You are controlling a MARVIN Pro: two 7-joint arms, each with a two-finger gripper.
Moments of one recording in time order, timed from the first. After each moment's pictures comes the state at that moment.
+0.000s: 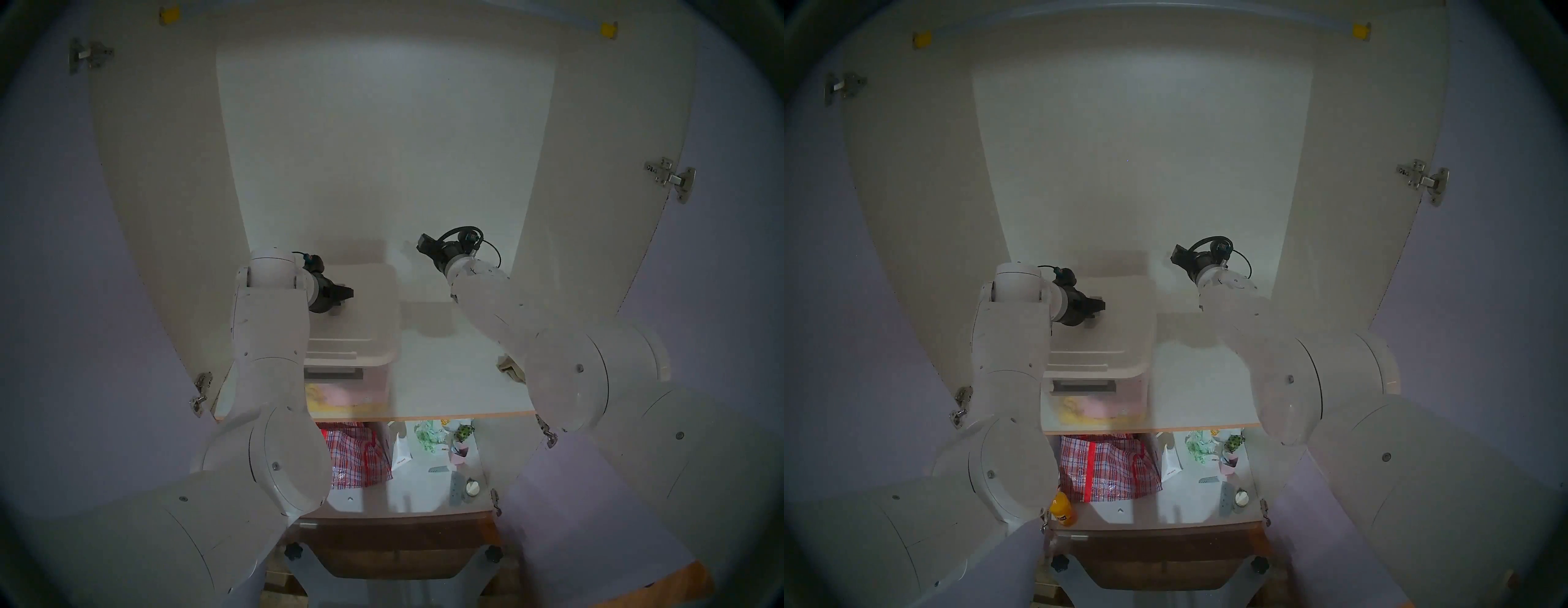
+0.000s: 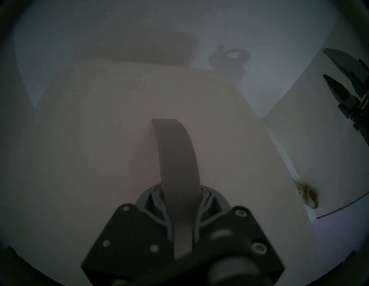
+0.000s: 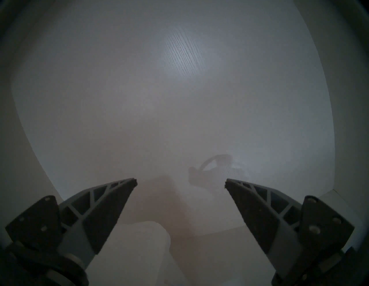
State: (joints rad) left arm 0.73 -1.76 -2.04 -1.03 0.70 0.92 -0.71; right arm -0.38 -1.64 1.50 -0.15 0.46 -0.15 0.19
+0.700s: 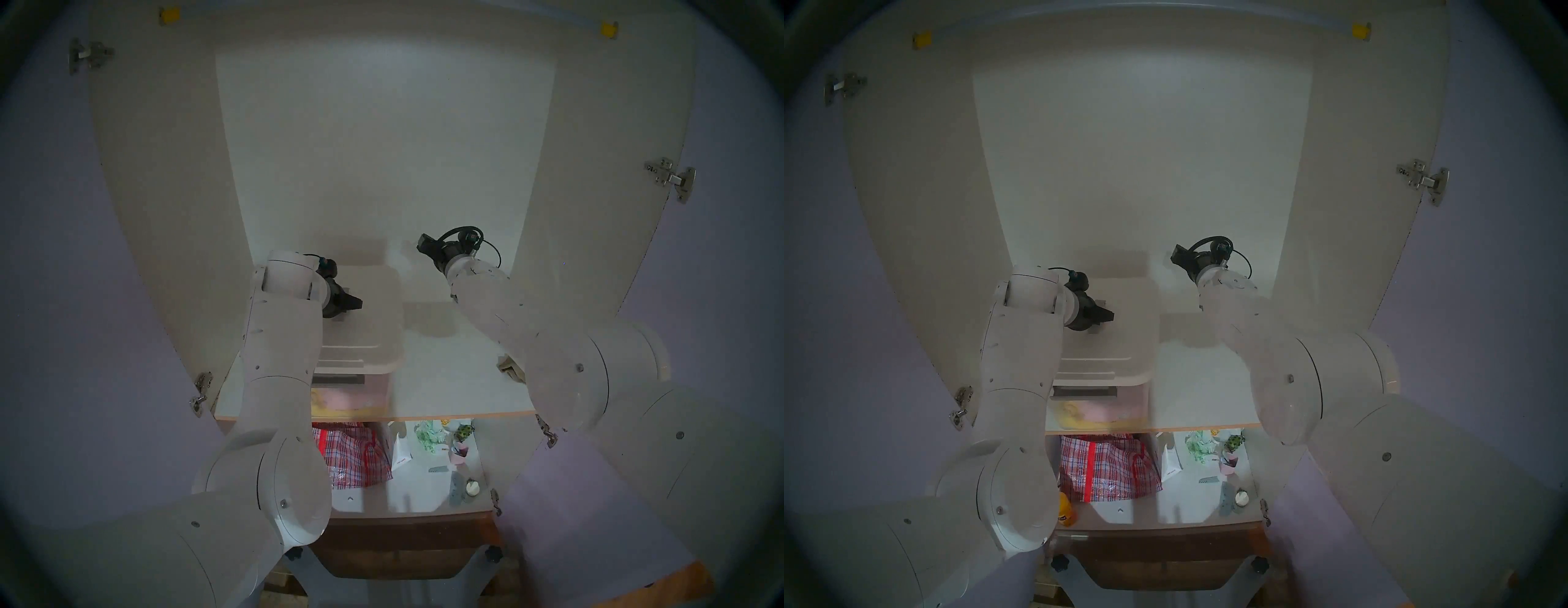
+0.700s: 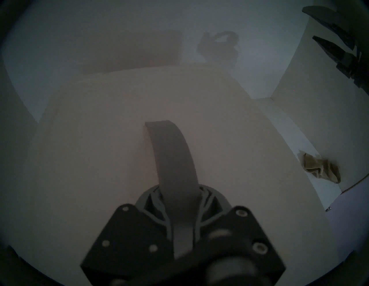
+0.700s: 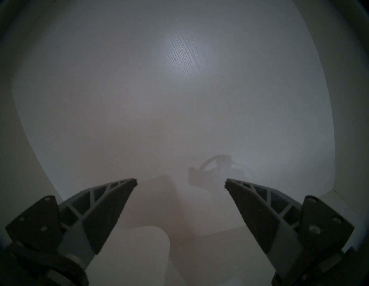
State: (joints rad) left arm 0.82 -1.75 -1.87 -1.13 0.74 0.87 -0.70; right arm -0.38 -1.64 1.50 -0.15 0.46 -0.16 0.19
